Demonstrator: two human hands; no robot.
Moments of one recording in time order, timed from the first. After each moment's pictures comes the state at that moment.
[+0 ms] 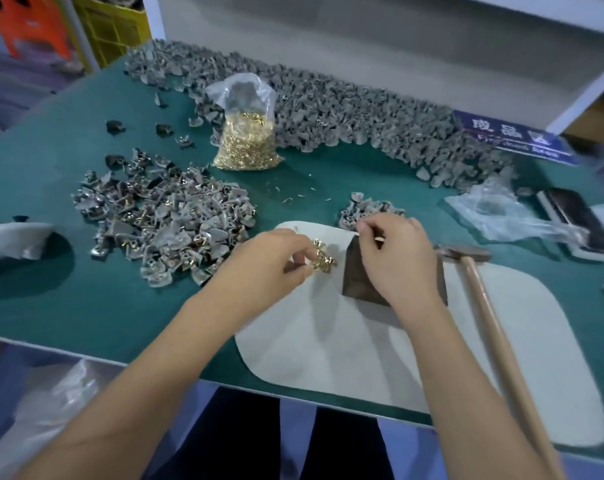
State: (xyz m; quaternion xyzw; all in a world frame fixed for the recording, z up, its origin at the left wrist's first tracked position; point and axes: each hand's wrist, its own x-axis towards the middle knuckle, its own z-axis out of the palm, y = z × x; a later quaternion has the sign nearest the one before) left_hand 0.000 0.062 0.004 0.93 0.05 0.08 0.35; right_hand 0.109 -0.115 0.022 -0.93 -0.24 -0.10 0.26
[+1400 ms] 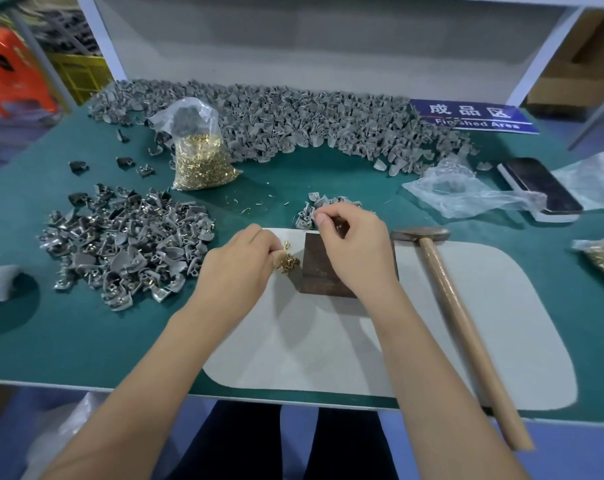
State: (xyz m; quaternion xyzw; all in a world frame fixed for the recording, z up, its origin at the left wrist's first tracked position) left_hand 0.017 0.029 0.002 0.97 0.11 0.14 0.15; right_hand 0.115 -0.131 0.022 -0.85 -0.23 -0.07 0.47
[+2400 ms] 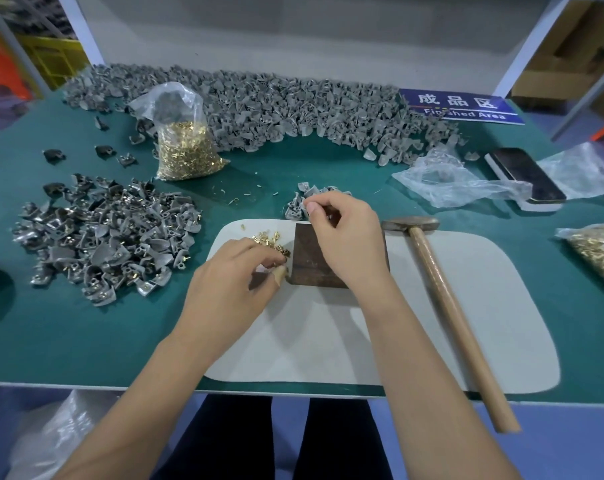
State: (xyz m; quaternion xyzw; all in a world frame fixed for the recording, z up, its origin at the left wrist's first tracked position) left_hand -0.012 0.013 -0.014 0.94 0.07 0.23 0.26; right_hand 0.116 -0.130 0.018 -0.84 -0.22 -0.06 0.49
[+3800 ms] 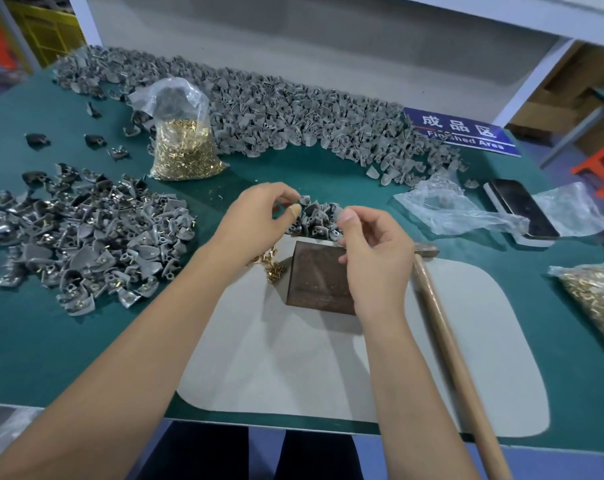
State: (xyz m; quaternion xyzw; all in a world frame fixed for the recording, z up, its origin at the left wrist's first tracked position) left_hand 0.112 0.048 0.003 0.92 0.09 0.16 0.35; right_hand 0.116 -0.137 0.020 -0.75 -0.10 -0.09 0.65
